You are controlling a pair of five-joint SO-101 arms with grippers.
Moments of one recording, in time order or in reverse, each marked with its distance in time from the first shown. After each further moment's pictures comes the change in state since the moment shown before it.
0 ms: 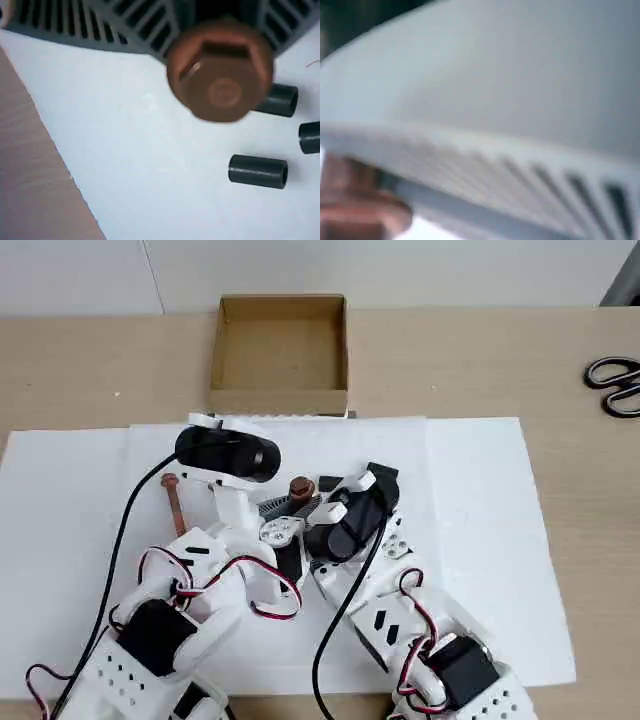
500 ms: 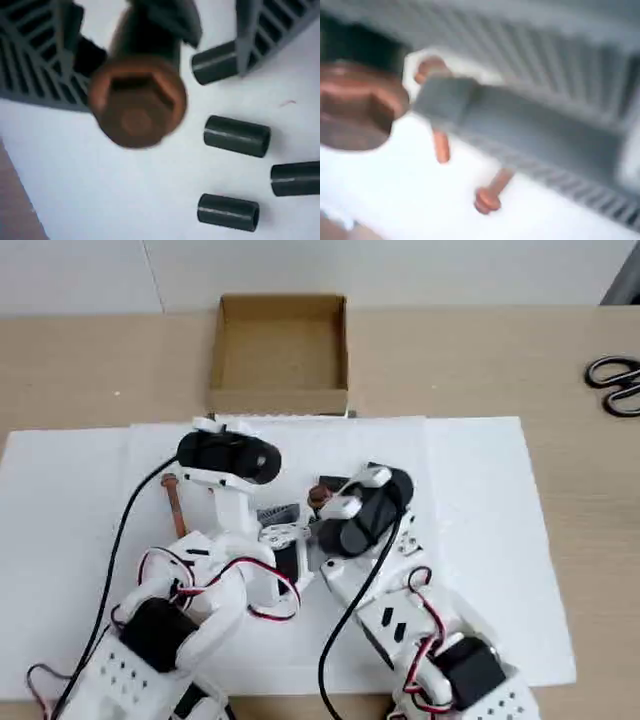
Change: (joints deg) left arm -0.4 0.4 0.5 3.0 0.2; right arm 0.9 -0.1 -0.8 0.0 -0.1
